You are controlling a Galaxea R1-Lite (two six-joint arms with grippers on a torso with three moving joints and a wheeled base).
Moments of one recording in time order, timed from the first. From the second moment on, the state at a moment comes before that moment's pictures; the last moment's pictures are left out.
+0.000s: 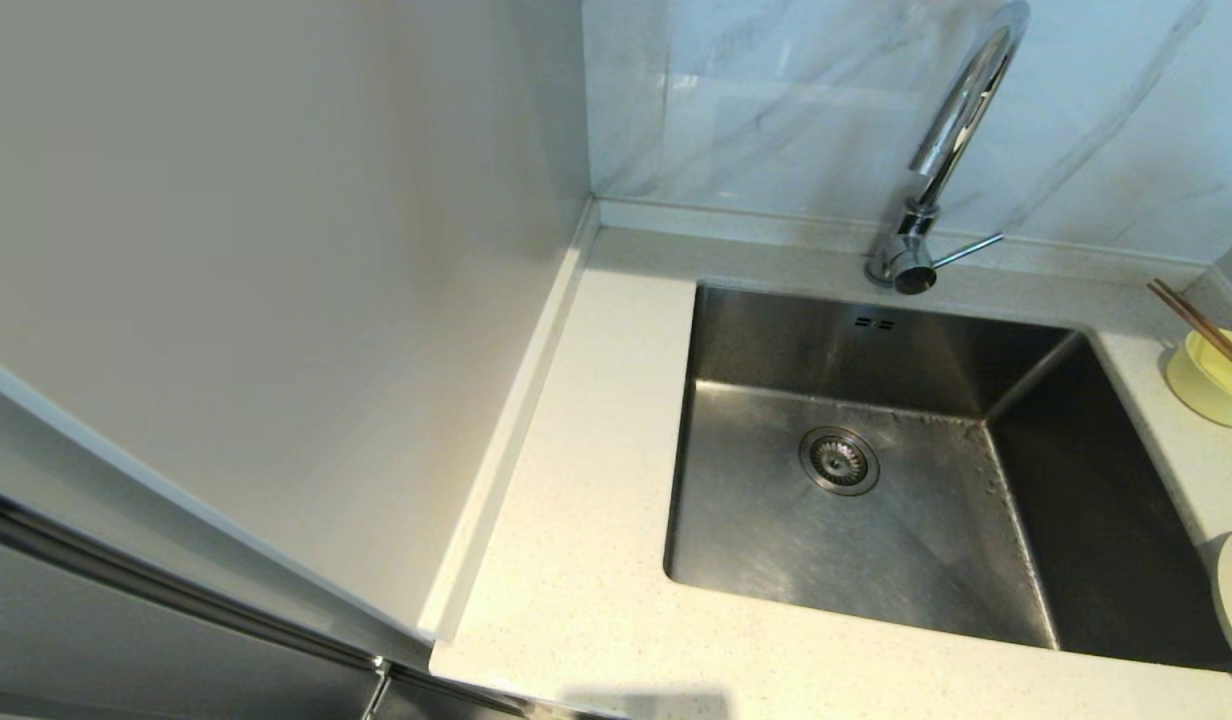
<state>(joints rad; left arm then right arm) 0.00 0.00 0.00 0.00 0.00 0.00 0.01 0.00 0.00 0.02 -0.03 0.04</state>
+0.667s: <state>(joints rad) 0.00 0.00 0.00 0.00 0.00 0.00 0.01 0.00 0.00 0.02 -0.03 0.04</state>
